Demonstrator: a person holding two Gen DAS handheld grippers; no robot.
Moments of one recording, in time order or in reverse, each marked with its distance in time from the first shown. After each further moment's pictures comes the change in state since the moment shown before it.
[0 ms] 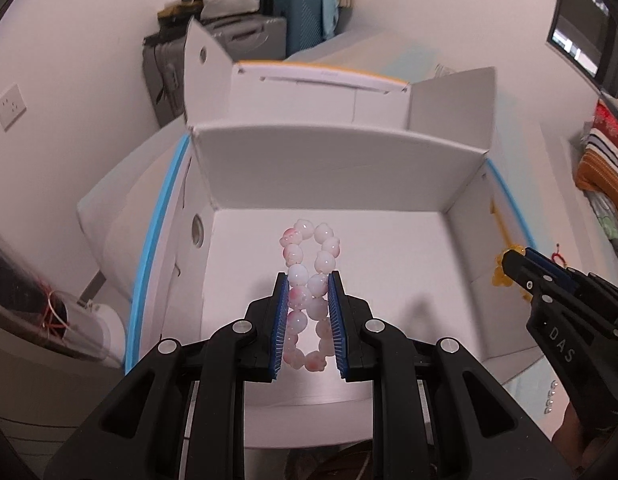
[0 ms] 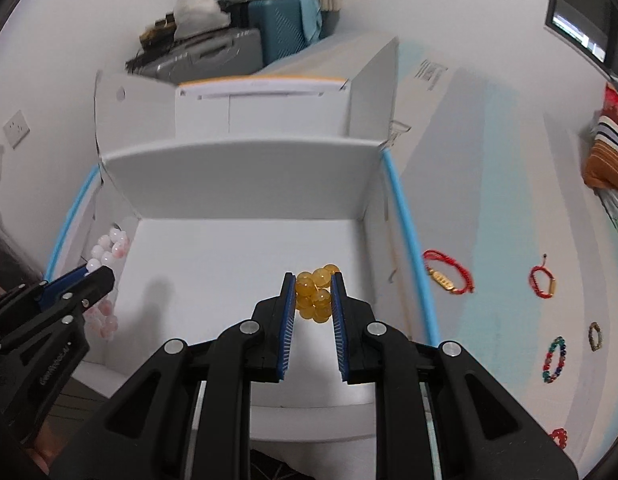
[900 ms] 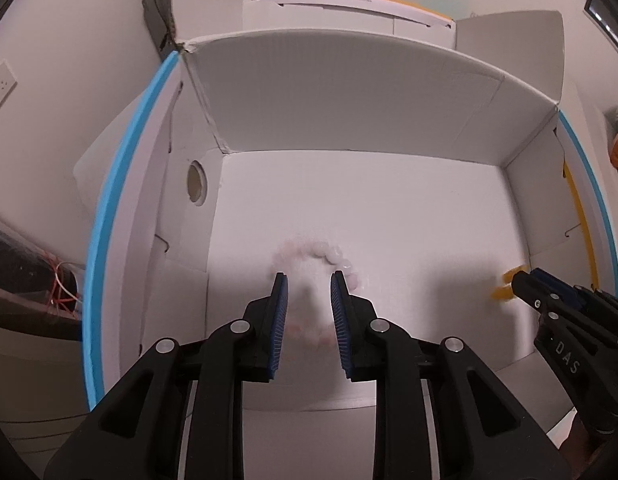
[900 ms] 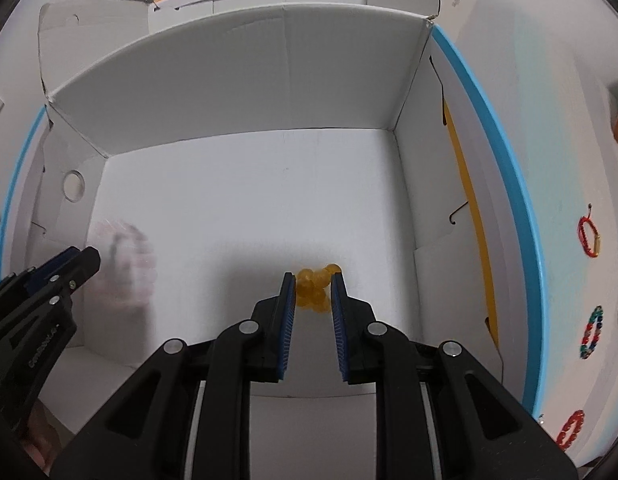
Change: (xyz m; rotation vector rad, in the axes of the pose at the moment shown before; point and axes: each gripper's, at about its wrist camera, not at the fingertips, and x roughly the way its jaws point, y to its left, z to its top) left arm 0.070 0.011 0.002 -0.011 0.198 0.077; right arm 0.077 0.005 -0.014 0.036 0.285 0.045
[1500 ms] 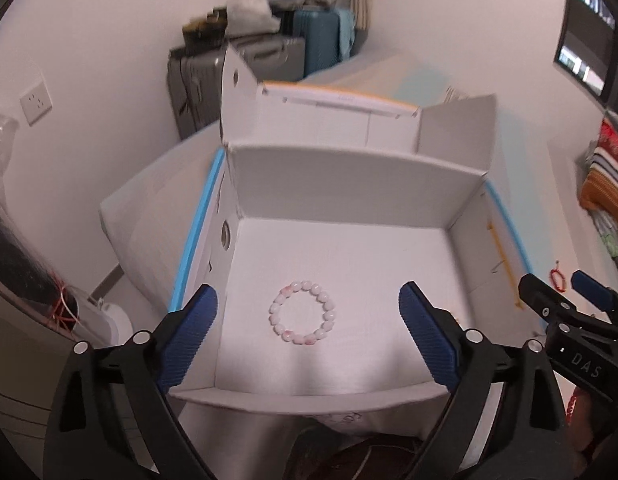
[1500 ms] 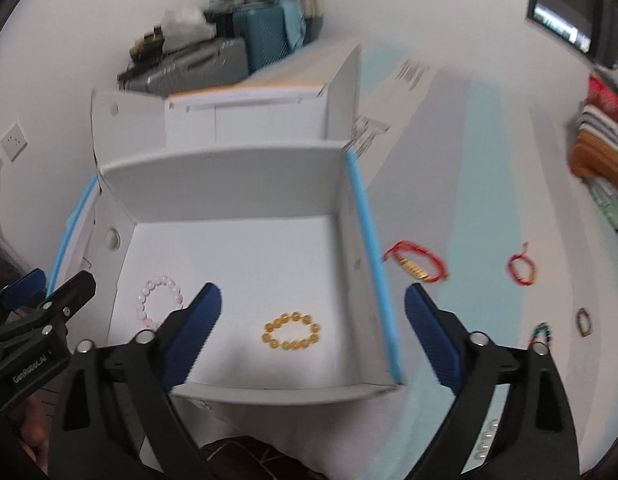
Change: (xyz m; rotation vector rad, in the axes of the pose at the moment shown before) left arm -0.110 -0.001 -0.033 -0.032 -0.297 -0.053; right arm -0.121 -0.034 -0.030 0.014 -0.339 -0.062
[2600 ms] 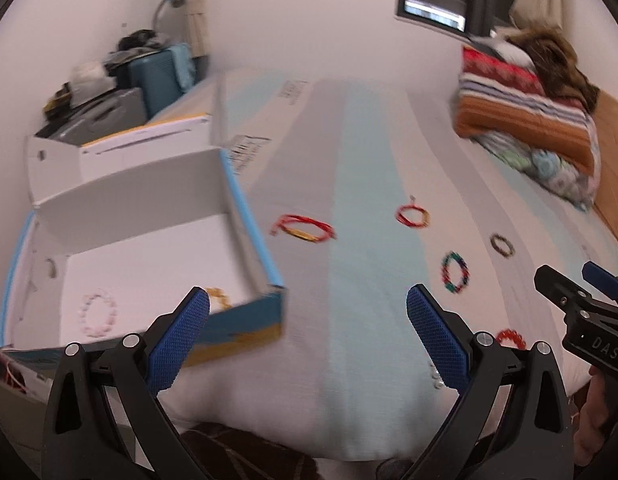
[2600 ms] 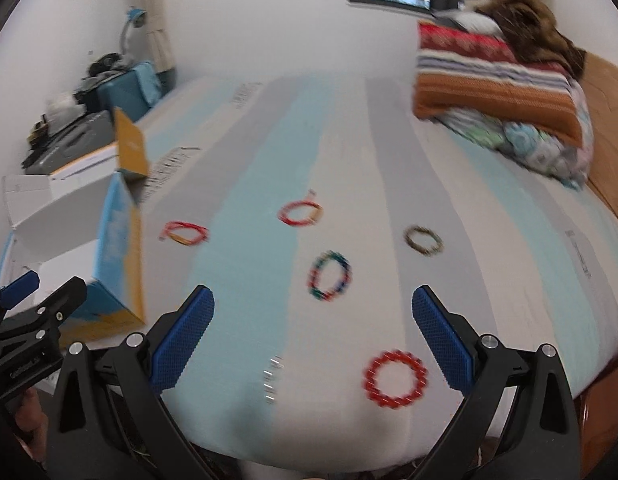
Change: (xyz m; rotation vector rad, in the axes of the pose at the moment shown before) left arm -0.035 -0.230 -0.090 0.333 -0.063 -0.298; right arm -0.108 -0.238 -0.139 0.316 -0.090 -0.278
